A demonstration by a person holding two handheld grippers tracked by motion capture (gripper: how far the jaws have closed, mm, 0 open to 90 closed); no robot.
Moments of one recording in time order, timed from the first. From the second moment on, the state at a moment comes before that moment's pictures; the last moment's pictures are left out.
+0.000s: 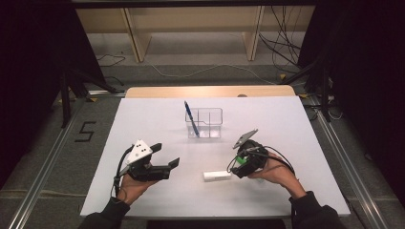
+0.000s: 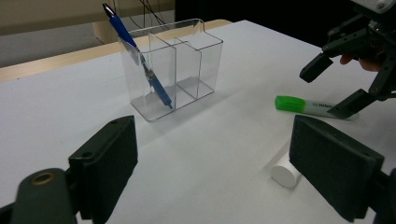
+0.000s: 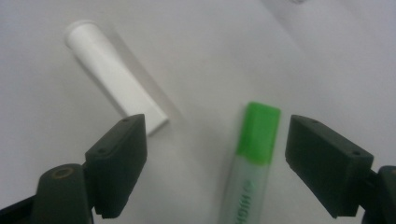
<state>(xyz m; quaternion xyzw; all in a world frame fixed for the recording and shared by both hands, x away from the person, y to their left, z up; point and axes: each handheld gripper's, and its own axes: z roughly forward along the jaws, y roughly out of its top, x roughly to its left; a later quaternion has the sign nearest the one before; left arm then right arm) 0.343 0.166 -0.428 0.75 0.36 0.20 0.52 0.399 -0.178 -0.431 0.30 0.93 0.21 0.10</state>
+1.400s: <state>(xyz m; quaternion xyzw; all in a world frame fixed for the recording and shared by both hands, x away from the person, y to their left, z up) 0.344 0.166 -0.428 0.75 0.36 0.20 0.52 0.425 -0.187 -0.456 0.37 0.92 0.11 0.04</state>
